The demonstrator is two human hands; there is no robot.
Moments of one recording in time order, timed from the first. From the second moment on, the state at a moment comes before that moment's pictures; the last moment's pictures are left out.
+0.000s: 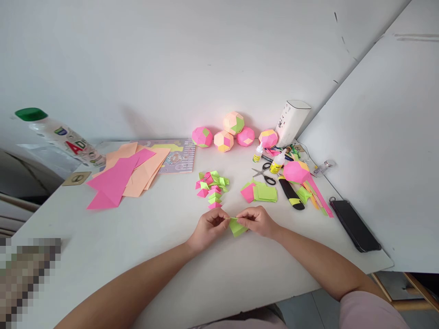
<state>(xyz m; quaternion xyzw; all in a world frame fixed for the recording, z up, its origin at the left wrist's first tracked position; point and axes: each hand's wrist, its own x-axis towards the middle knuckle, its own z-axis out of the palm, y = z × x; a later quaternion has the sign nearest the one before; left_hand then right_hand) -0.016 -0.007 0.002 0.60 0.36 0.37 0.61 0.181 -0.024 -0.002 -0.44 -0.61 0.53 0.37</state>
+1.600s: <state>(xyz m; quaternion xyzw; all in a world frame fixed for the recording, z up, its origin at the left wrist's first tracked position) -0.011 -0.005 0.002 0.67 0.34 0.34 0.56 0.170 -0.024 0.009 -0.45 -0.67 0.47 0.36</state>
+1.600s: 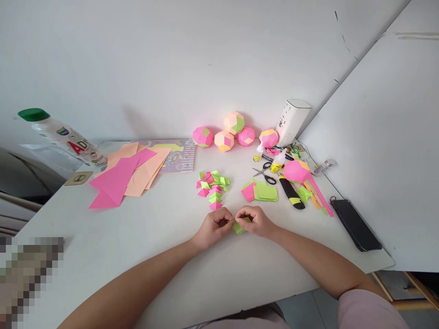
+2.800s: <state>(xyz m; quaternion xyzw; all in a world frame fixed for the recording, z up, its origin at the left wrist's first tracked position) -0.016 0.000 0.006 0.49 0.35 0.34 0.72 0.179 -0.026 0.002 -0.44 -0.58 0.54 0.41</state>
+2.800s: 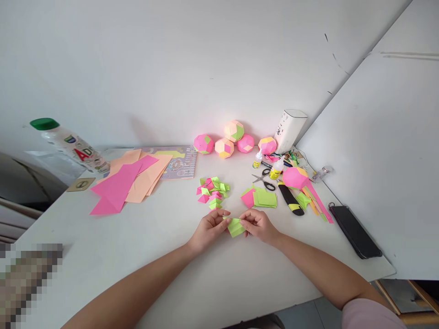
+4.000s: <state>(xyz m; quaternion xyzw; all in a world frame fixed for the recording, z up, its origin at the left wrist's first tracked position) -0.014 -0.001 0.002 0.46 0.35 0.40 0.71 0.177 -0.023 0.004 -0.45 -0.66 0.51 0.33</state>
